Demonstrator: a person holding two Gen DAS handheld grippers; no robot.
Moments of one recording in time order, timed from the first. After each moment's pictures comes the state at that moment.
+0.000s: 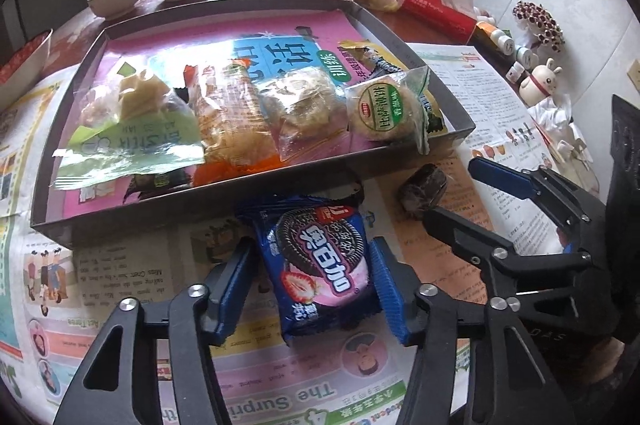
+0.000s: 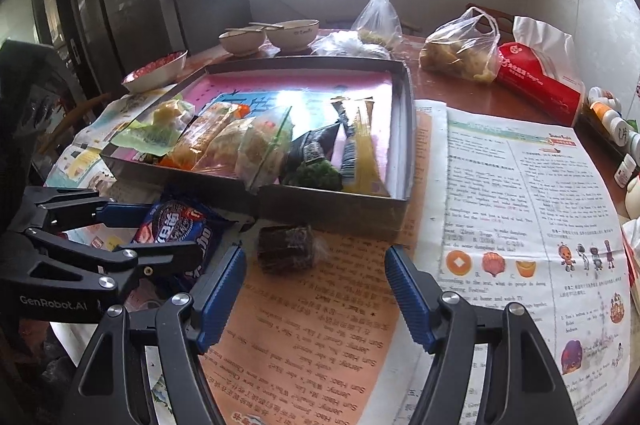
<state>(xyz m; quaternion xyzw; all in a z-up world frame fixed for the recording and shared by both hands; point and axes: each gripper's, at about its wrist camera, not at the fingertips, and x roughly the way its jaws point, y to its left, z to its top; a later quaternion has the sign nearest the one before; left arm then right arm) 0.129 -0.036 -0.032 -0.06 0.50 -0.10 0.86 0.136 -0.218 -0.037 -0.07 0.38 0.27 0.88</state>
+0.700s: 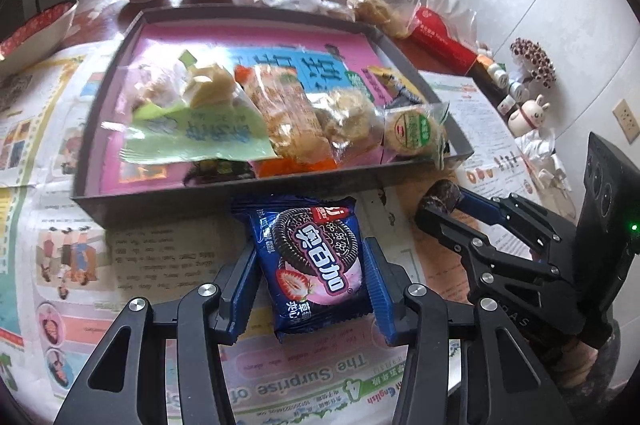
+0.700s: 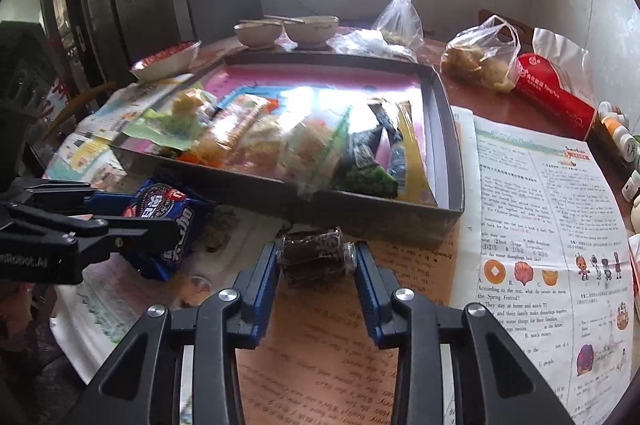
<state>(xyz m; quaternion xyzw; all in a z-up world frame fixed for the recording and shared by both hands) 0.112 0.010 -0.021 -0.12 0.47 -0.11 0.86 0.122 -0.193 -0.030 -0.08 0.37 0.28 0.88</state>
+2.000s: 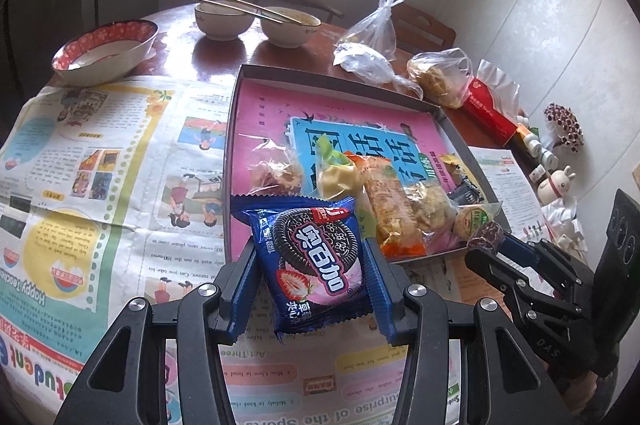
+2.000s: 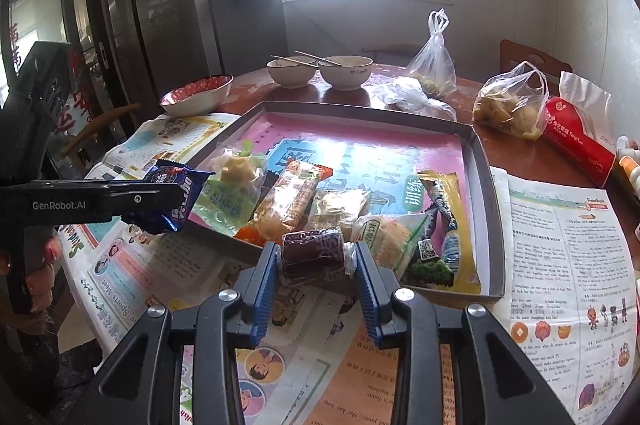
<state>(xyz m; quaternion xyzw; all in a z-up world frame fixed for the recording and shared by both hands) 0.117 0.087 0.009 -0.16 0.42 -0.03 0.89 0.130 -0.154 0.001 -0.07 0.34 0.31 0.88</state>
